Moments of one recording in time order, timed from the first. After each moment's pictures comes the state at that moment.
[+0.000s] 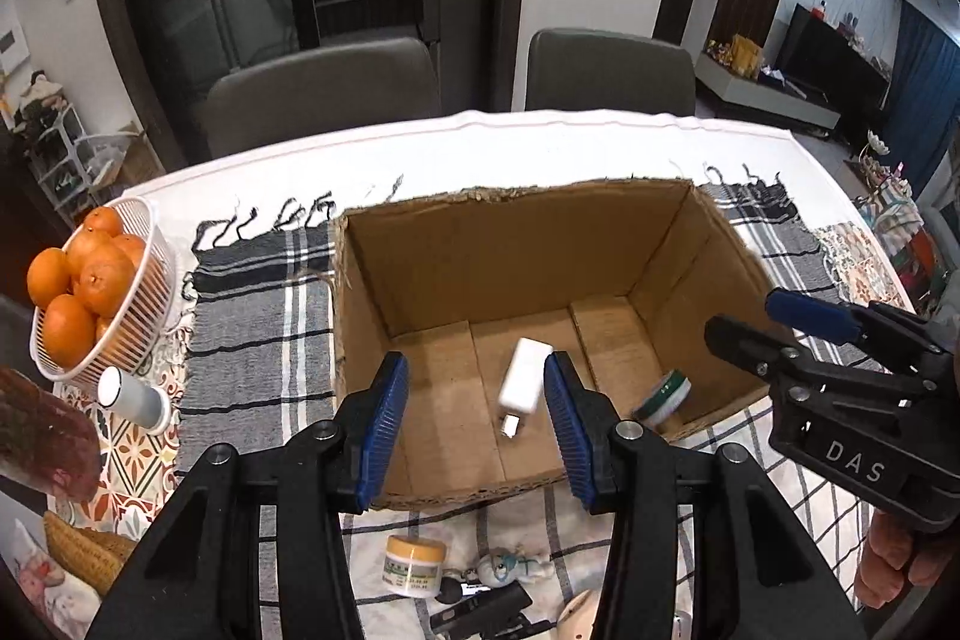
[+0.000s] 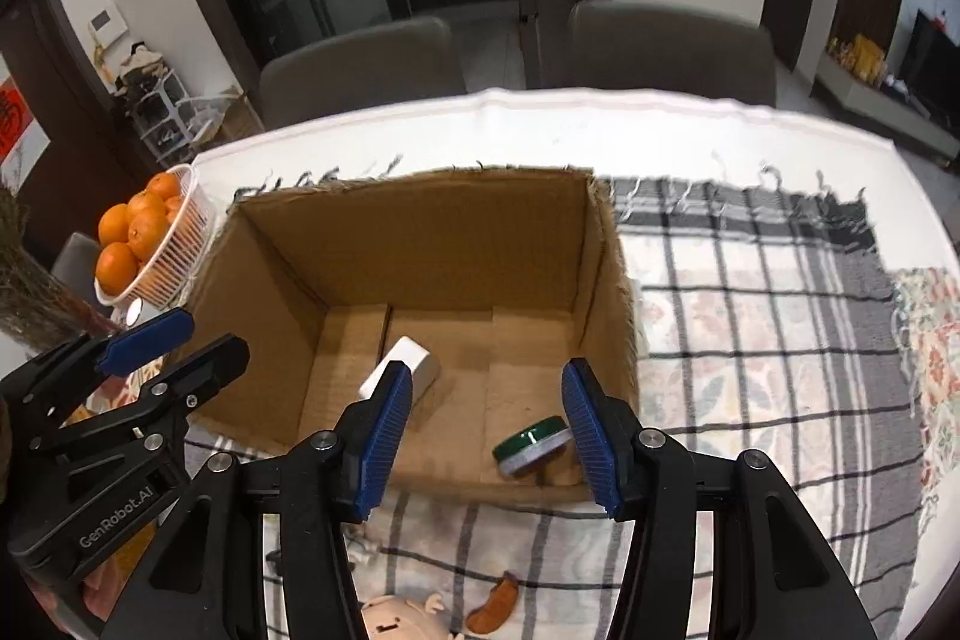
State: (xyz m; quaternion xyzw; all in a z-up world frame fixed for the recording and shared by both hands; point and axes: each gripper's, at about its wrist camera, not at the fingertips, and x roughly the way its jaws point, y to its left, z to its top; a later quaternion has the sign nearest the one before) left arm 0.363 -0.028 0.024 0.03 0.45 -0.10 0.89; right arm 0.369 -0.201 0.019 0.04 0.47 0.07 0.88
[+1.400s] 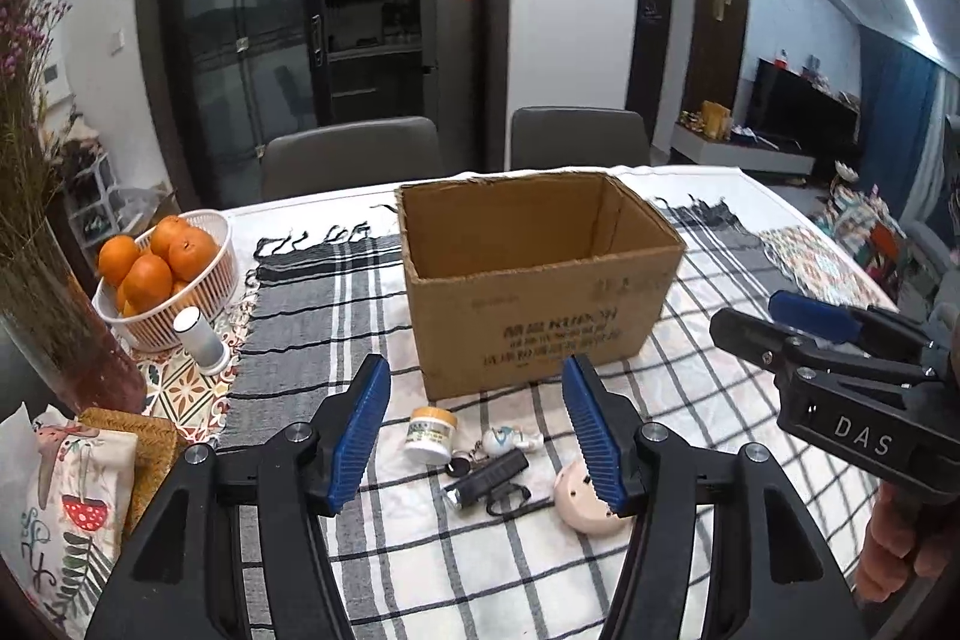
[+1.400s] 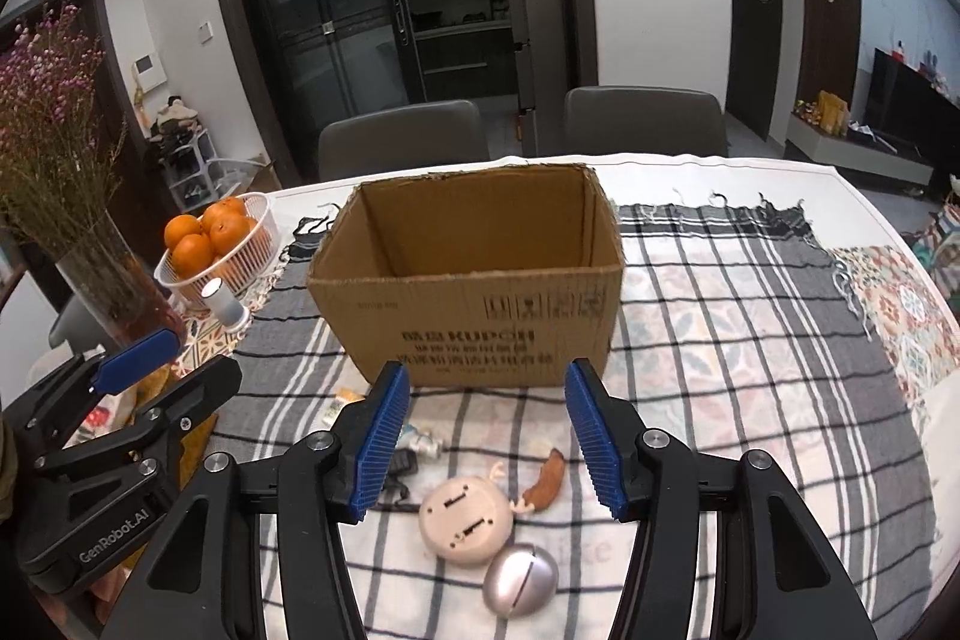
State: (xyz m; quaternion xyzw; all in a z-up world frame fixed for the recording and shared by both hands) left arm 0.184 0.007 0.042 0.04 0.33 -0.11 0.94; right arm 0.192 -0.177 0.044 0.05 0.36 0.06 0.93
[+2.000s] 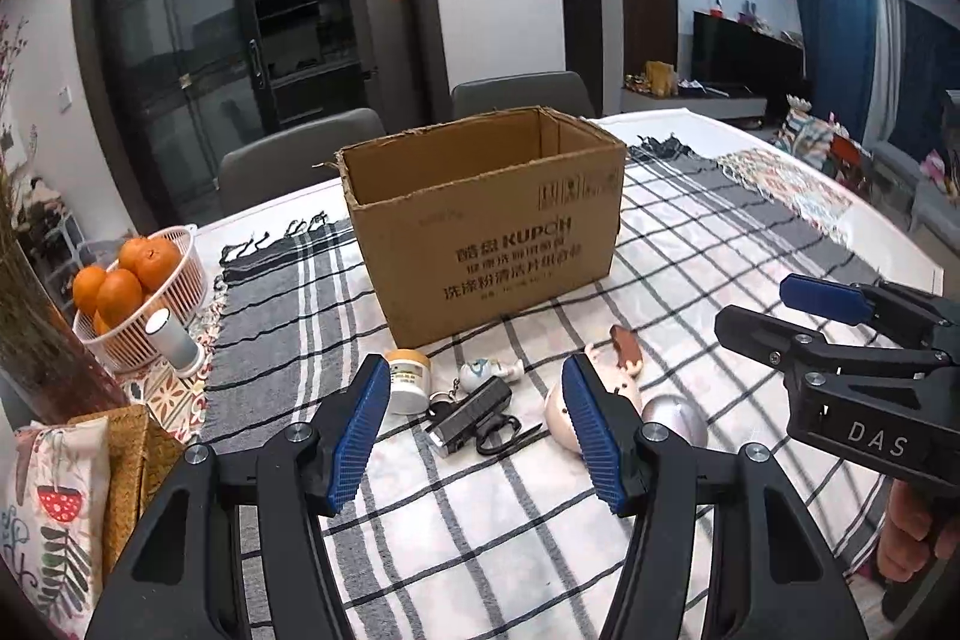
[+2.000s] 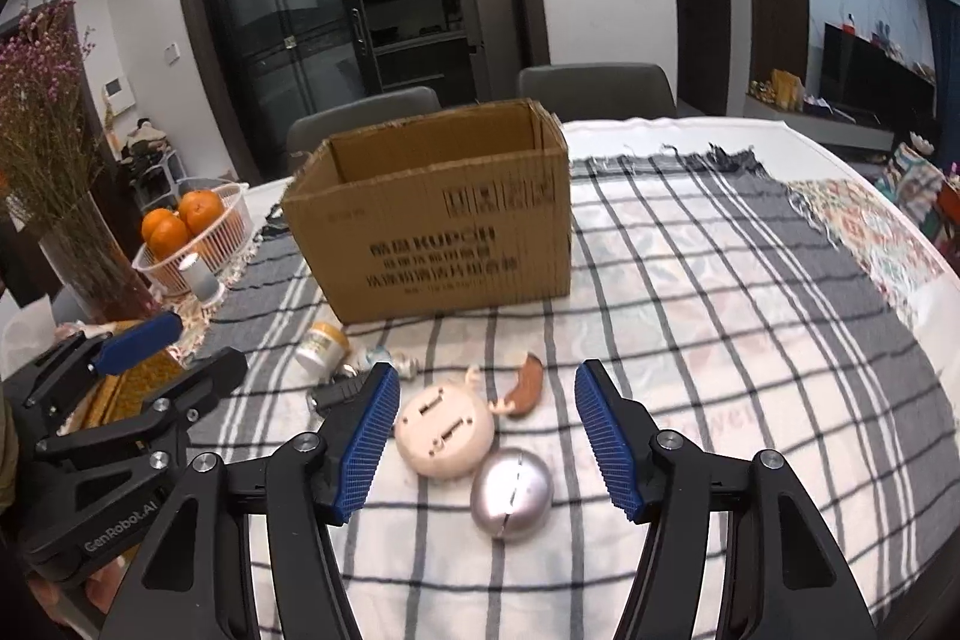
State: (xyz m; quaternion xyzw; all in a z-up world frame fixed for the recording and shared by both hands) left arm 0.144 -0.002 -0.006 0.11 0.32 -0.16 0.93; right arm 0.126 -0.177 -0.010 0.08 0.35 0.01 0.93
